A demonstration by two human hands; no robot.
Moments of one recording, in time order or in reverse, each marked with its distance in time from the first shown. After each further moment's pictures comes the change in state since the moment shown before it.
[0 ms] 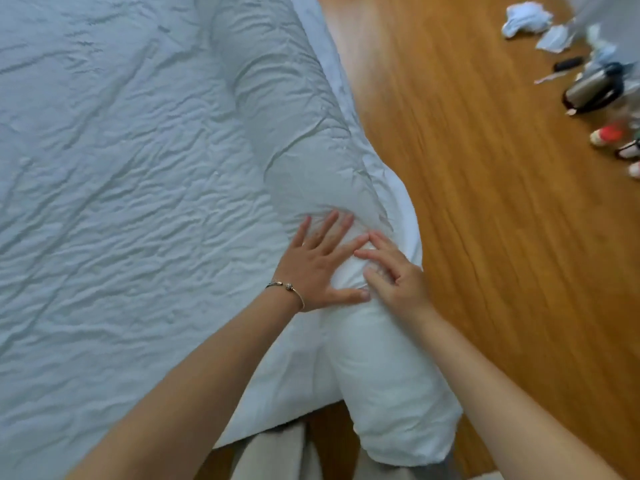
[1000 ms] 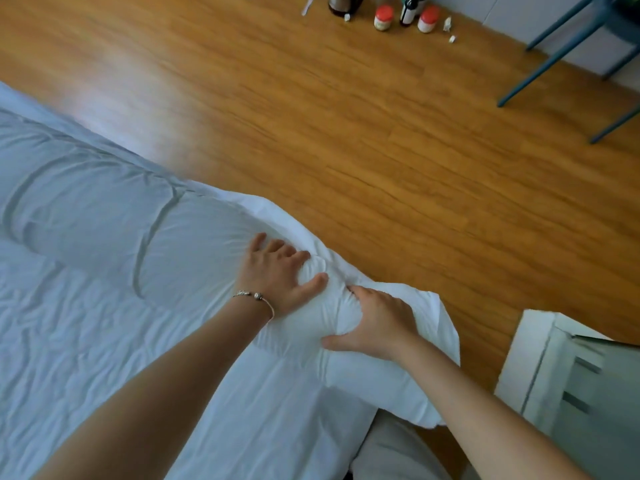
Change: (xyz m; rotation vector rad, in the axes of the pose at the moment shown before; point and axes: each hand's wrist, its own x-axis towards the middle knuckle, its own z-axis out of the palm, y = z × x) left_hand 0.138 0.052 -0.005 0.316 -0.335 0.451; right_hand -0.053 0.025 -0.017 -0.310 0.154 0.801
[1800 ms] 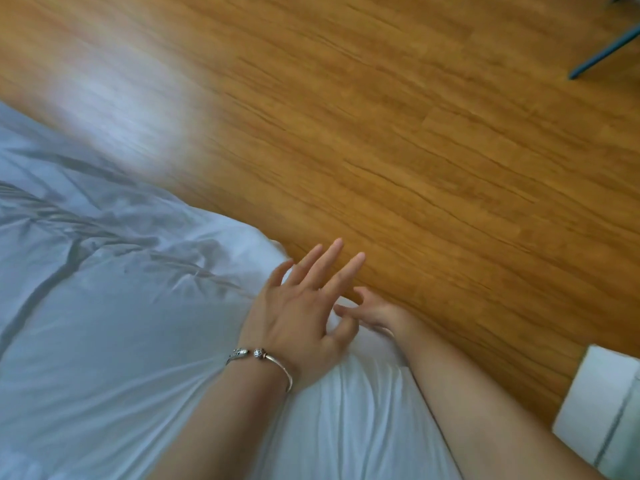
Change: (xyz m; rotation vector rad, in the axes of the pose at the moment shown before) left_hand 0.104 0.007 0.018 -0.291 -0.080 0.108; right_hand 0.292 0.084 0.087 0.513 -0.420 0.314
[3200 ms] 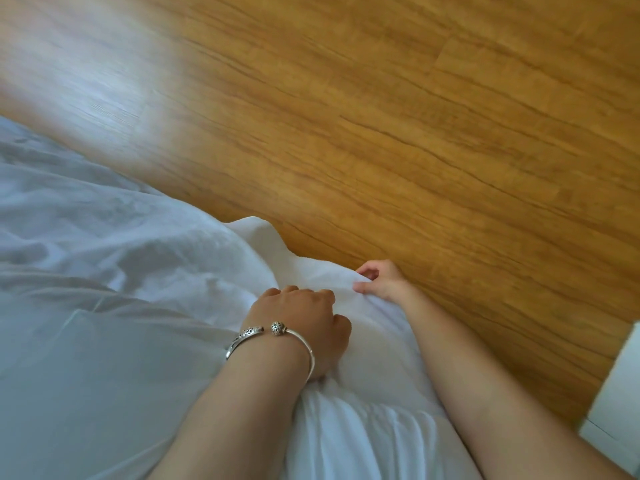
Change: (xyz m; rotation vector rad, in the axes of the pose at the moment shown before) left_hand 0.079 -0.030 0.079 0.100 -0.504 -0.238; right_hand 0.126 0.044 -0.011 0.136 0.165 -0.169
